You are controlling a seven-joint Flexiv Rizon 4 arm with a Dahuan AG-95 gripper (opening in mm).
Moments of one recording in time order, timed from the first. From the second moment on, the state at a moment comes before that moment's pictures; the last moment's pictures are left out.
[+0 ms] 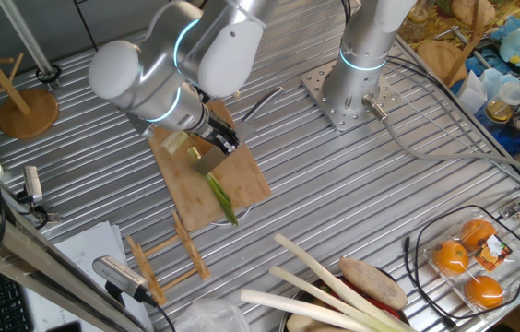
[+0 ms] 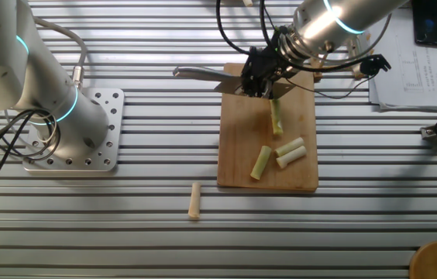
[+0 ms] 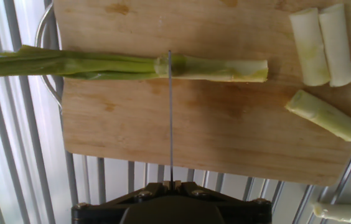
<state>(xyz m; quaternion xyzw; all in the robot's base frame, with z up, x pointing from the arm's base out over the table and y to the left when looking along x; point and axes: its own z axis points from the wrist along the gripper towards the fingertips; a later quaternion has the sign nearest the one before) 0.409 0.054 0.096 0.05 -0.97 -0.01 0.25</state>
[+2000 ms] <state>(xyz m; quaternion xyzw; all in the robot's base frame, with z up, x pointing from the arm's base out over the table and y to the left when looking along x) 0.382 0.001 0.141 0.07 -0.99 -0.01 0.08</state>
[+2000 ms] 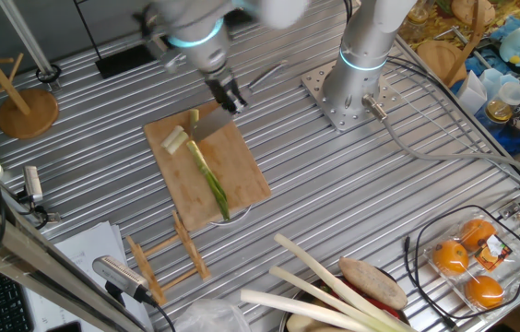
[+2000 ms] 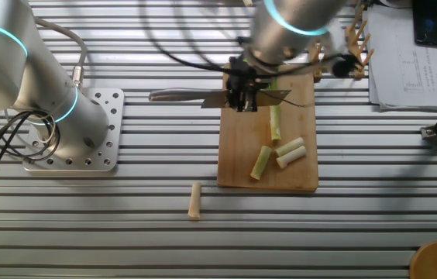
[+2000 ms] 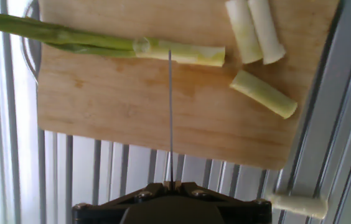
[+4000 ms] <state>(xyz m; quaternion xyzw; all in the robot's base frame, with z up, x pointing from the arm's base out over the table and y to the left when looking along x) 0.508 0.010 0.110 0.07 -1.00 0.01 0.03</state>
